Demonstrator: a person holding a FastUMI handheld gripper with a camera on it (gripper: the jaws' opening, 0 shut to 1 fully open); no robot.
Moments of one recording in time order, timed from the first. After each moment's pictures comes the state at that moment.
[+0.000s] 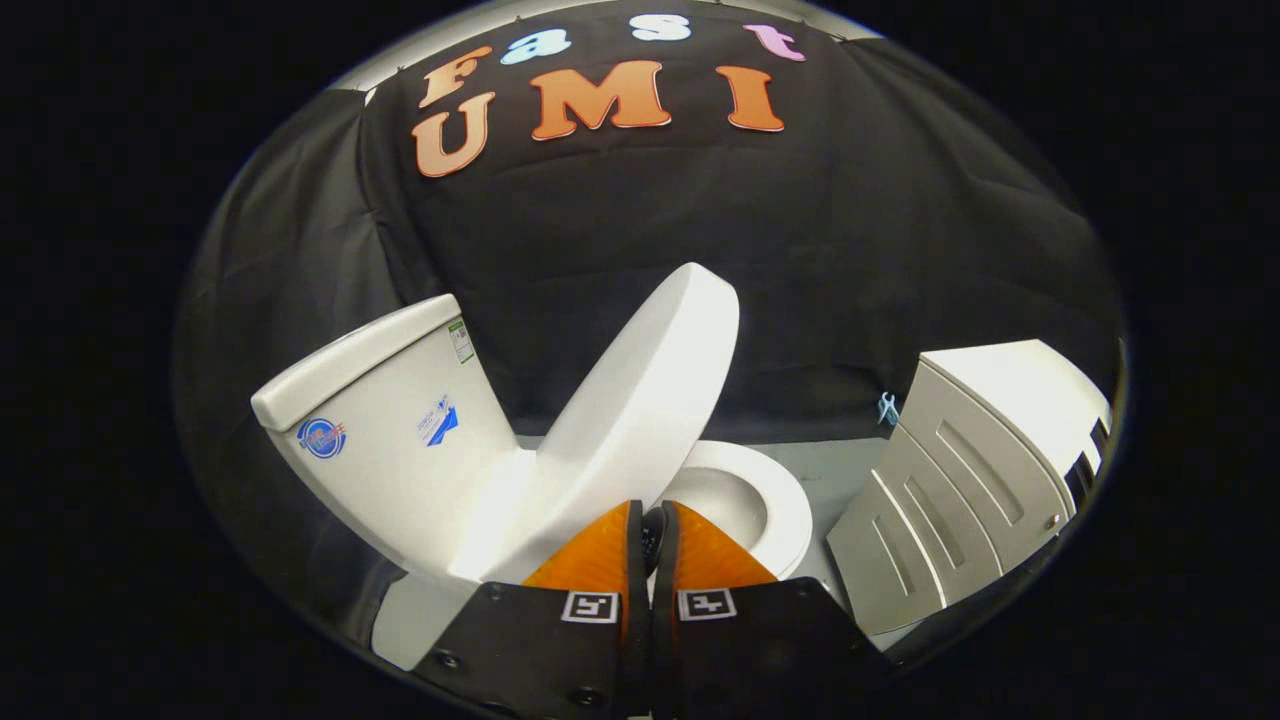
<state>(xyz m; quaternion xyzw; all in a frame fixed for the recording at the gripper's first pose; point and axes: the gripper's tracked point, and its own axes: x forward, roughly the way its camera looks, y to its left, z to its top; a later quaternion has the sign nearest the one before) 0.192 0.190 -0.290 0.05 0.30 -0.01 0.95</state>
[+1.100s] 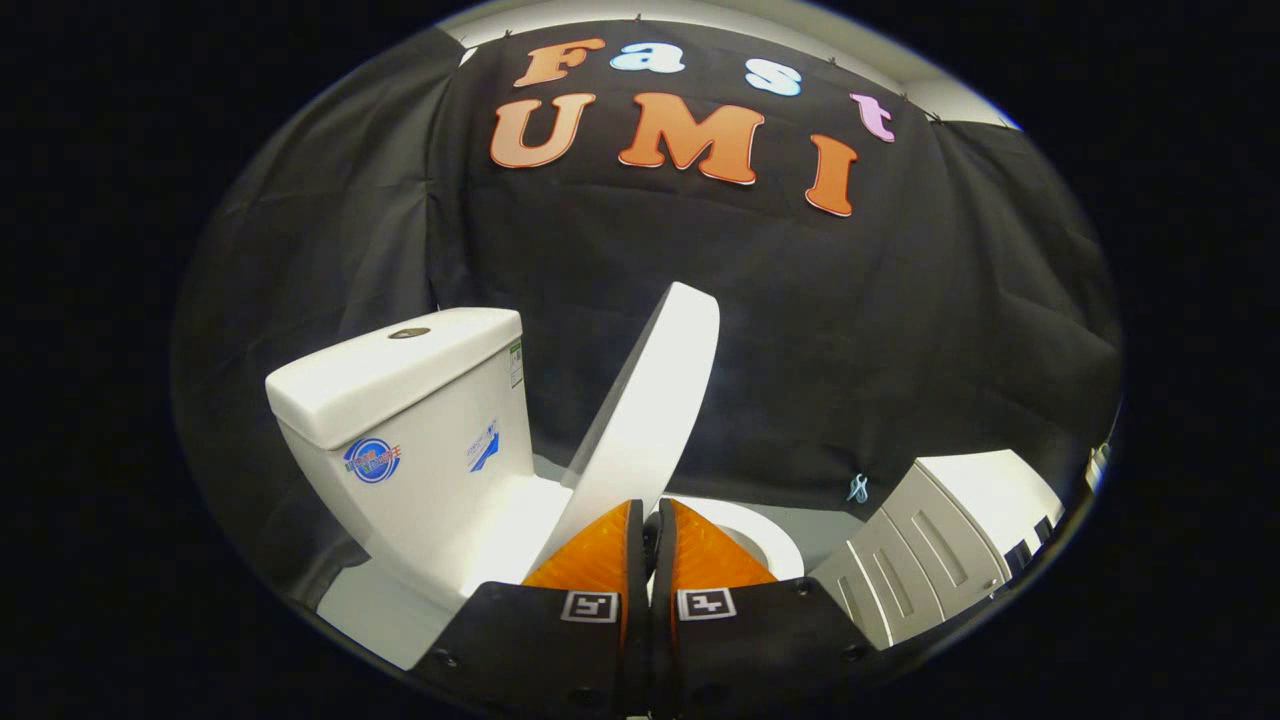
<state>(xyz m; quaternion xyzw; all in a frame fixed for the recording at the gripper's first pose) 0.215 0.301 -0.227 -0.08 0.25 -0.01 0.97</state>
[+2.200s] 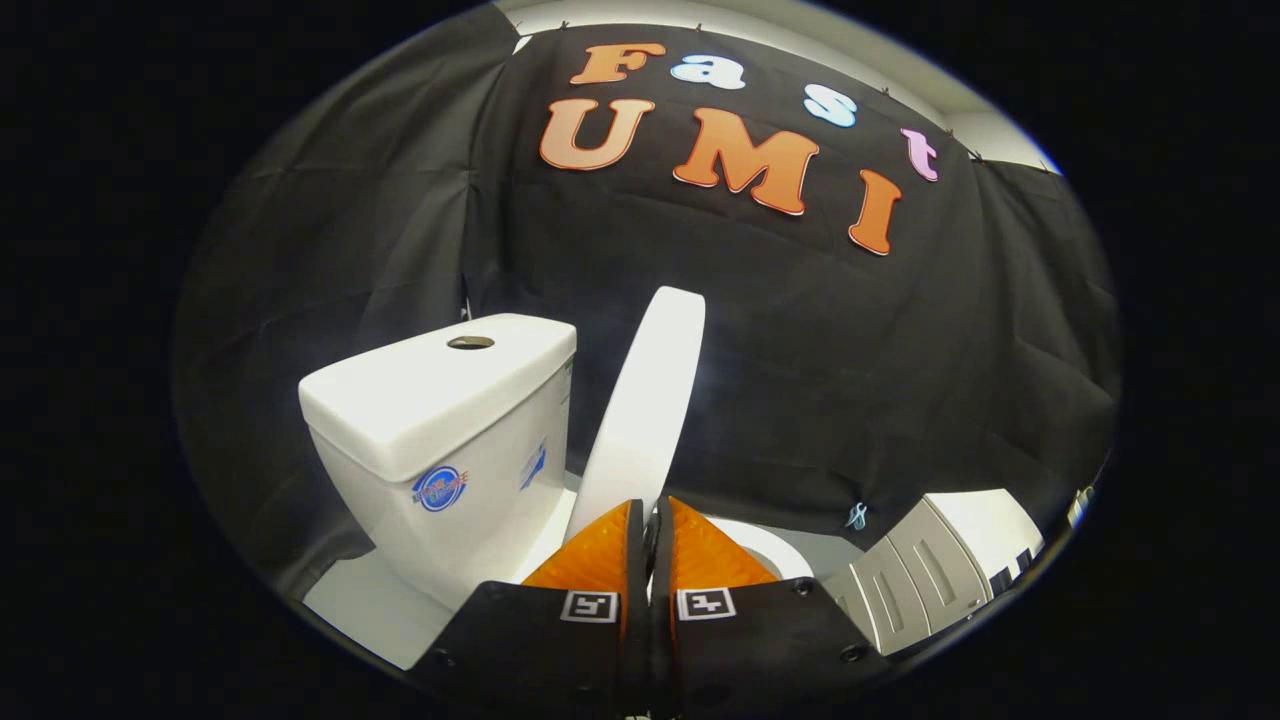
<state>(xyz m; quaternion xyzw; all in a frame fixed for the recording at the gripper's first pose) 0.231 0.385 -0.208 -0.13 0.24 0.01 0.96</state>
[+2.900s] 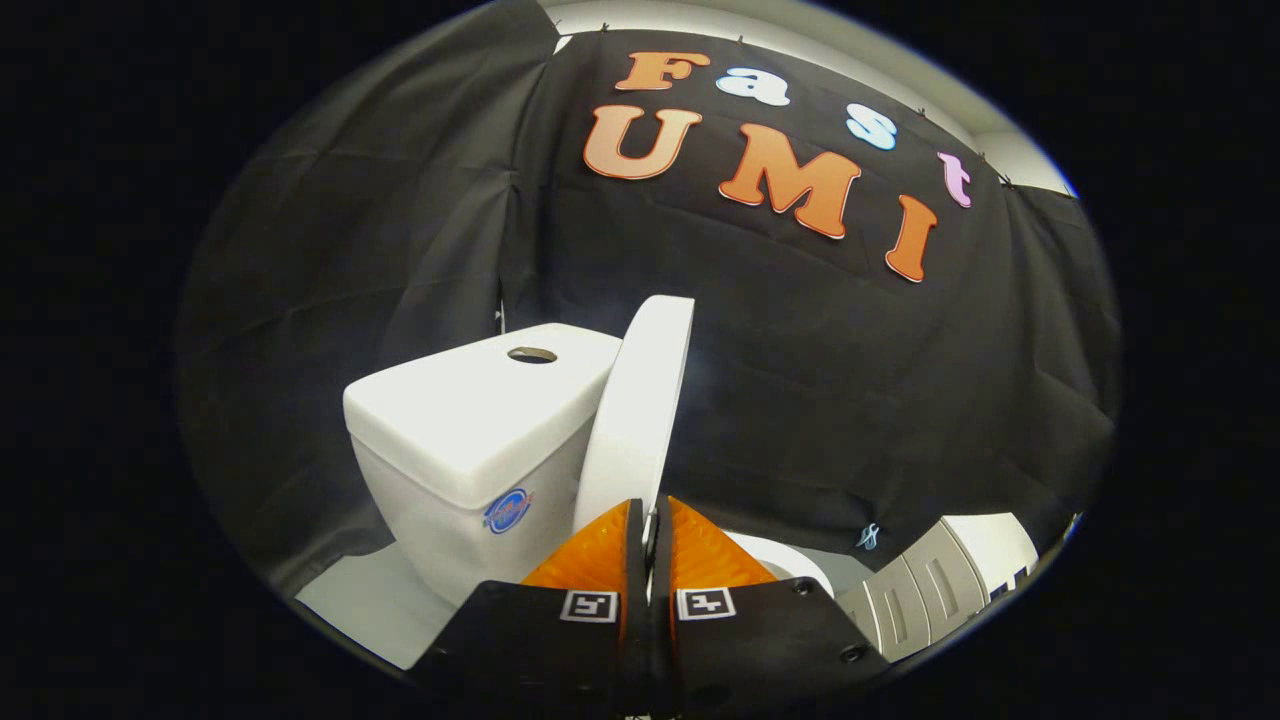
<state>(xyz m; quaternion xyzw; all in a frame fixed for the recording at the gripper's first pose) 0.237 0.448 -0.211 -0.15 0.22 0.04 0.96</state>
